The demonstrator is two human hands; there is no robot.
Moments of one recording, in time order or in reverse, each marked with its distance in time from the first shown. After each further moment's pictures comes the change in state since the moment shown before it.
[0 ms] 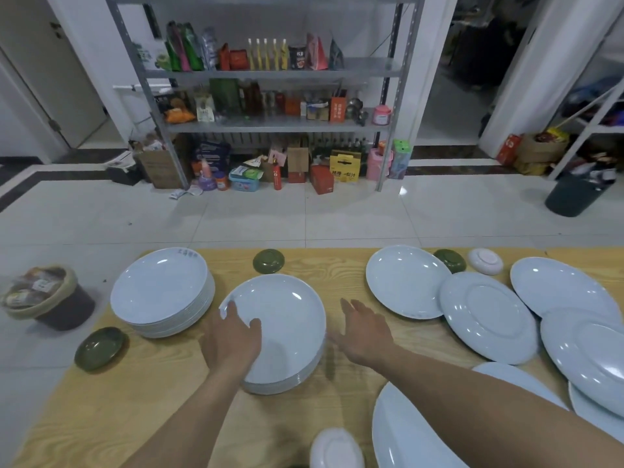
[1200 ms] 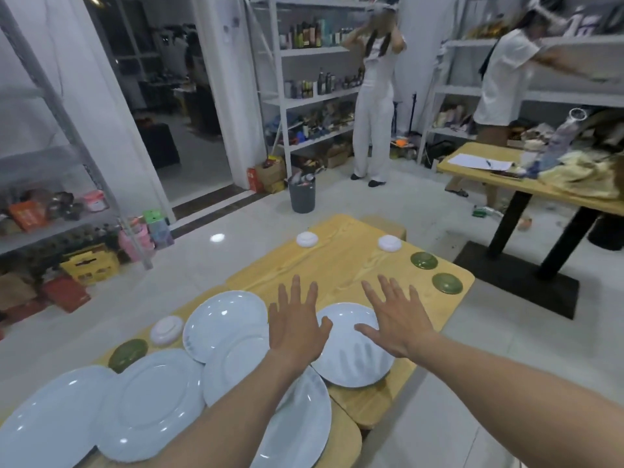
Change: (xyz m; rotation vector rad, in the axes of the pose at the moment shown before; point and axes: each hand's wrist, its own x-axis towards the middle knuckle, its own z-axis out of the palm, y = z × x) left_hand -0.456 0.551 0.197 0.312 -0.157 1.355; right_hand -0.330 0.603 -0.157 -0.278 0.294 0.664
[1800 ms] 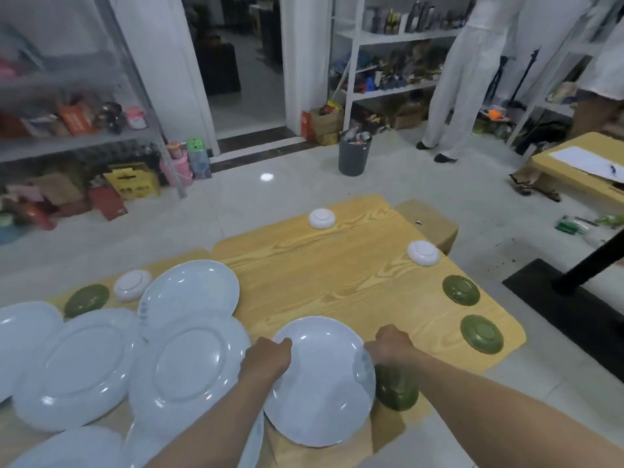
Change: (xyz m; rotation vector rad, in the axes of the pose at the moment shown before) left_hand 0.106 0.022 0.128 -0.692 -0.386 -0.986; right_hand 0.174 0.076 0.112 0.683 -0.565 0.310
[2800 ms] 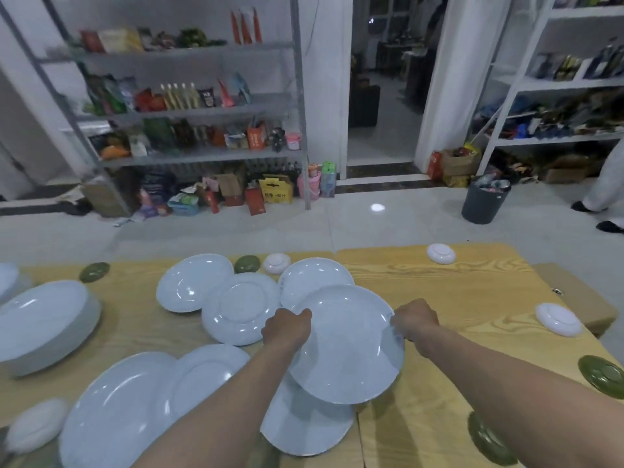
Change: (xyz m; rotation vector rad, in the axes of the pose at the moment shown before) left_hand -0.085 -0.090 -0.126 -0.421 0.367 -0.096; right_hand -0.070 -0.145 0.034 0.095 0.083 -0.337
